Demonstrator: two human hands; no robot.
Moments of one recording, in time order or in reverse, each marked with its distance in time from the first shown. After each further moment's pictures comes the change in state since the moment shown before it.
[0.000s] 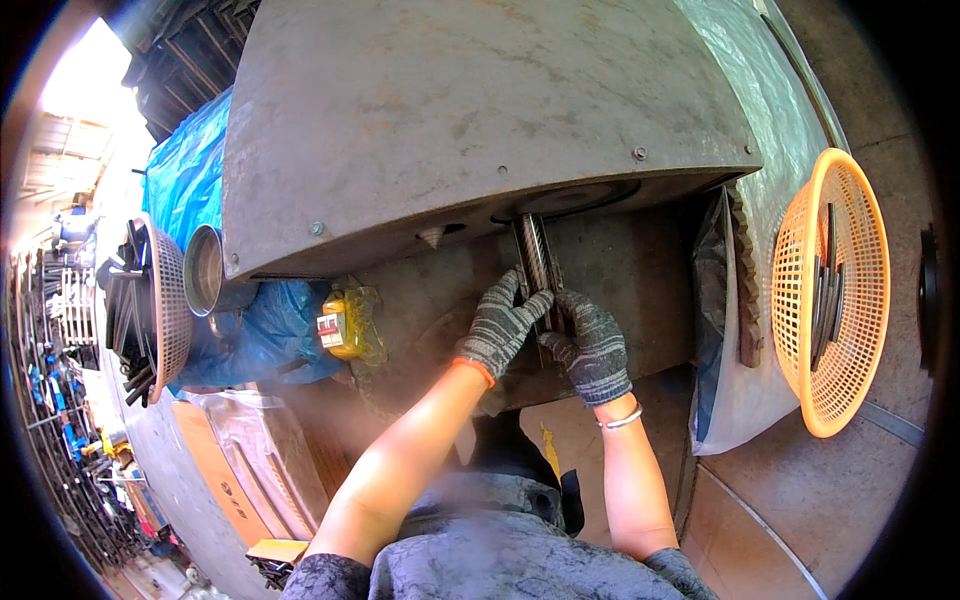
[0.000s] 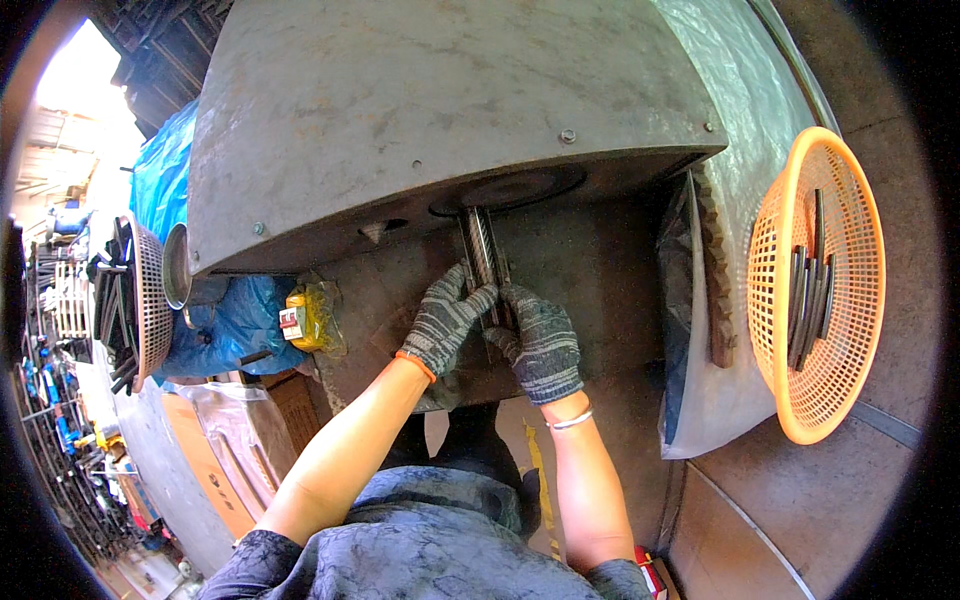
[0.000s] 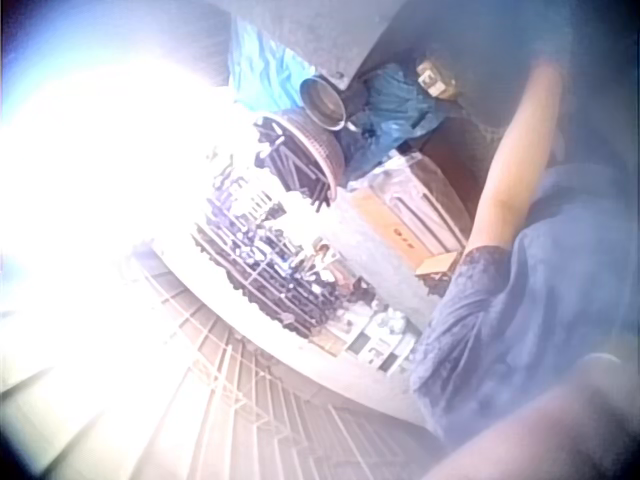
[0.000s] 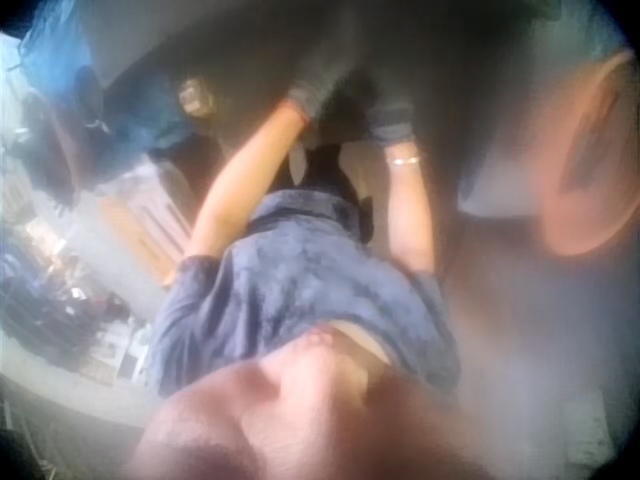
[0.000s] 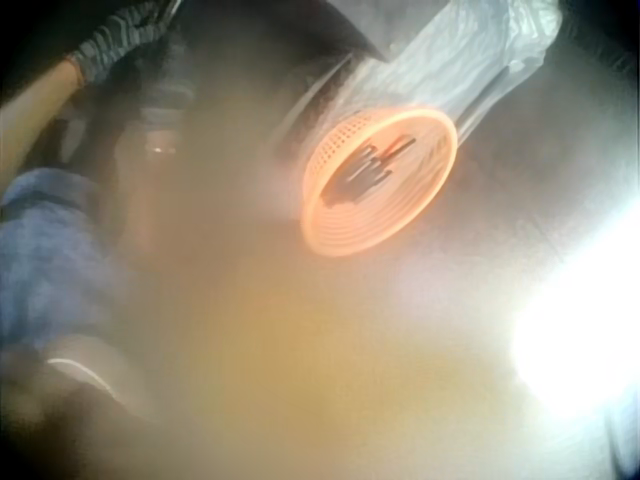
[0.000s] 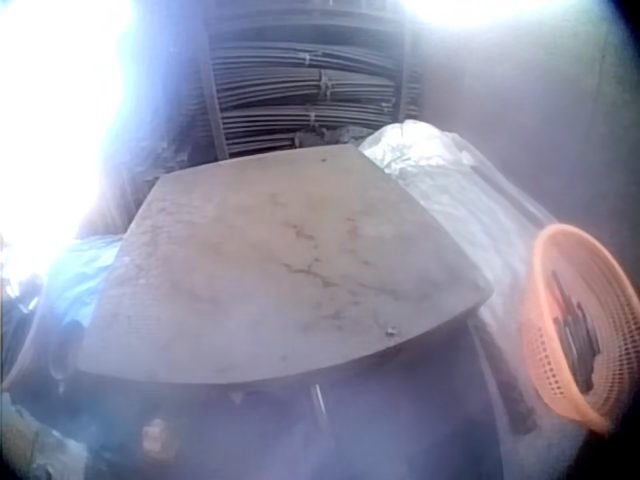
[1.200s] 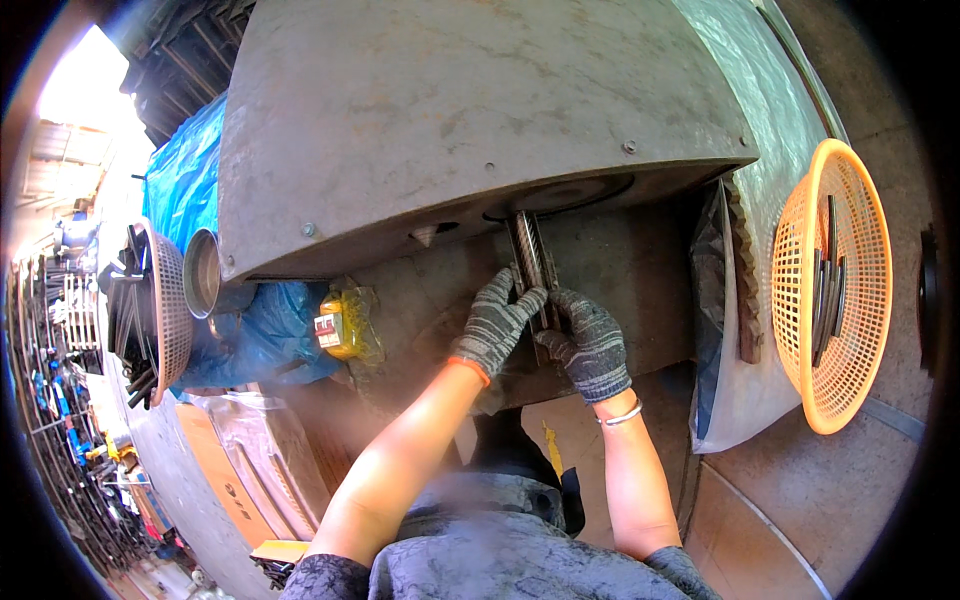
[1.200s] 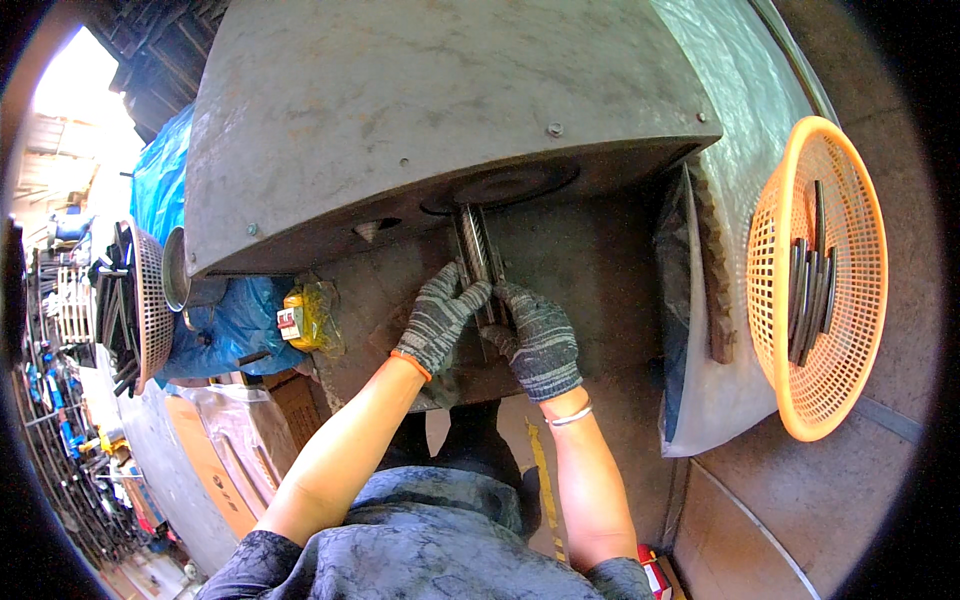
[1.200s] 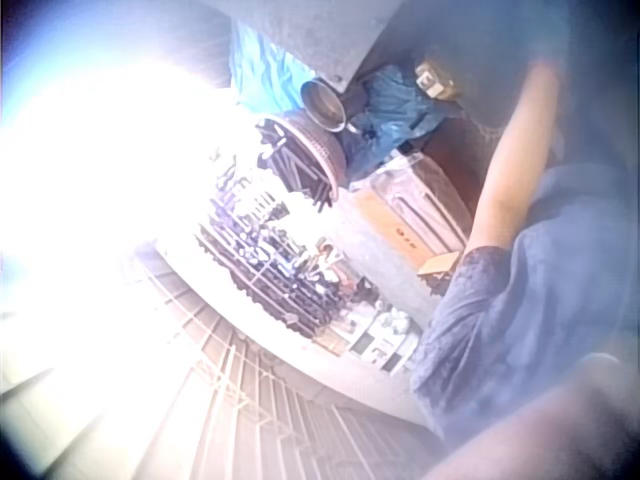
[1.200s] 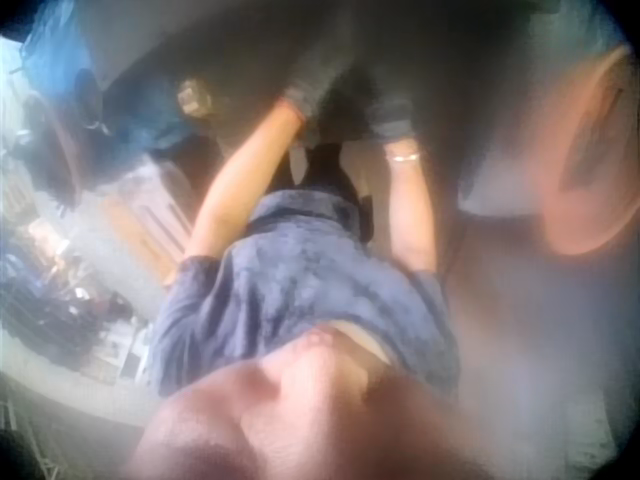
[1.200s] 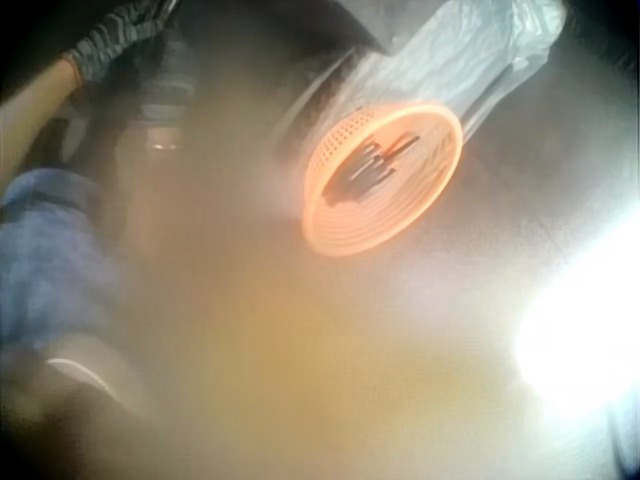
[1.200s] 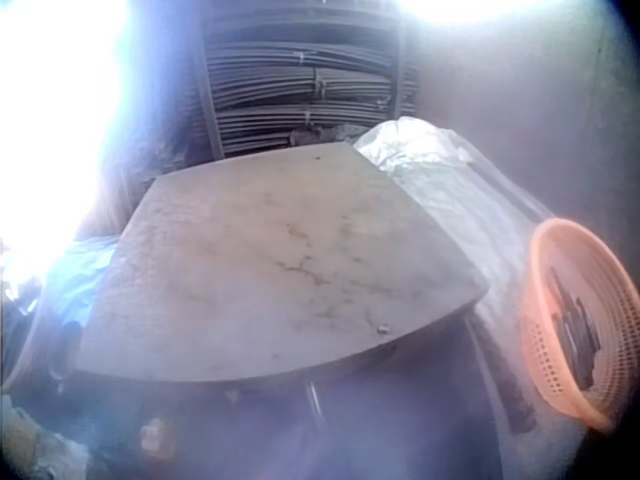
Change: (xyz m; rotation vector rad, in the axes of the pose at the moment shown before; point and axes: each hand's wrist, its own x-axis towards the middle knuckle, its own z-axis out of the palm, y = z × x) left_hand -0.009 0.035 -0.005 0.014 -0.049 -0.102; right_hand -0.002 0.005 -0.001 -0.001 0.019 -0.044
